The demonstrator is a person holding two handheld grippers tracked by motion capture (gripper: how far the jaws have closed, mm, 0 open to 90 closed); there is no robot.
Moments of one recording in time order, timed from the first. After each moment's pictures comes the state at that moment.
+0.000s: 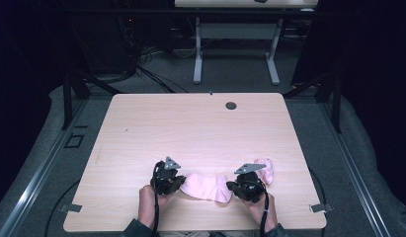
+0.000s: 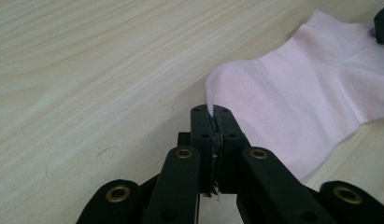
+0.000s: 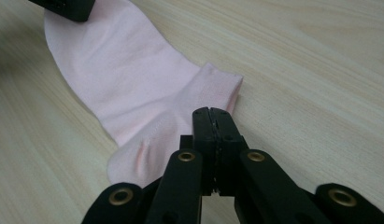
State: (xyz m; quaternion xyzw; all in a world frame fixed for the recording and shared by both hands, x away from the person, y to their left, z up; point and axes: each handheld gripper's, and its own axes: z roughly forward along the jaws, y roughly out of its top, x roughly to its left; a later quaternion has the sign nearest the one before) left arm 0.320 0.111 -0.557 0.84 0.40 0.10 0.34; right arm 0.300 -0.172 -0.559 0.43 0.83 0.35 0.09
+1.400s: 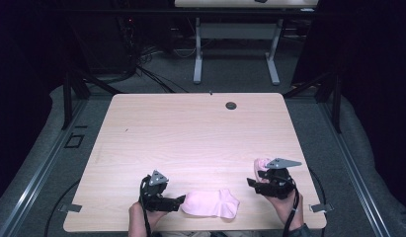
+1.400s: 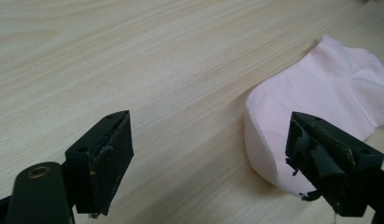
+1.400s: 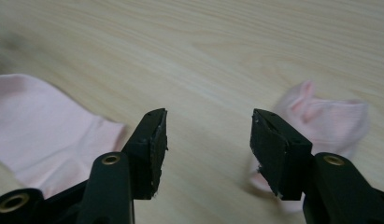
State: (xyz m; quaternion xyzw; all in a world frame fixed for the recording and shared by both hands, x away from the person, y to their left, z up) left arm 0.279 0.137 -0.556 0.81 0.43 0.09 0.37; right arm 0.295 -0.245 -0.525 0.47 0.79 0.37 0.14
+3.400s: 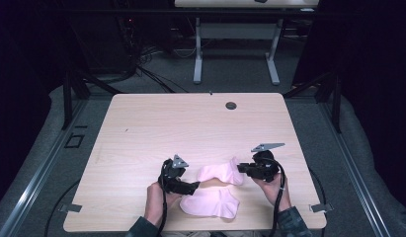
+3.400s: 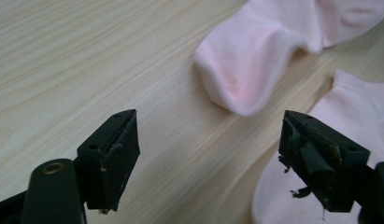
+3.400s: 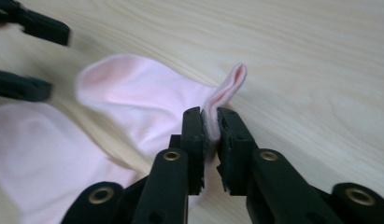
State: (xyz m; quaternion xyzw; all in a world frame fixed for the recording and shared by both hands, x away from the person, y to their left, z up) left arm 0.333 0.088 -0.554 0.85 0.39 0.10 0.35; right arm 0.348 -0.220 -0.535 0.45 0.81 0.38 0.06
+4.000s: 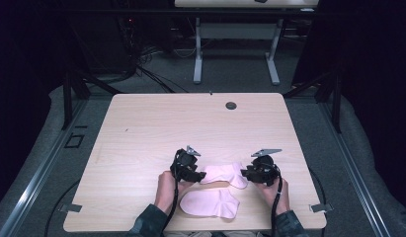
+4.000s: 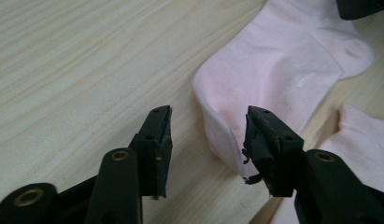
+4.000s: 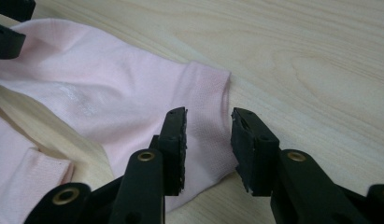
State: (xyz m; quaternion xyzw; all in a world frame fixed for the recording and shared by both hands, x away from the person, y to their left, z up) left arm 0.366 0.056 -0.551 0.87 0.38 0.06 0.31; right arm 0.347 -0.222 -0.560 0.48 0.81 0.32 0.11
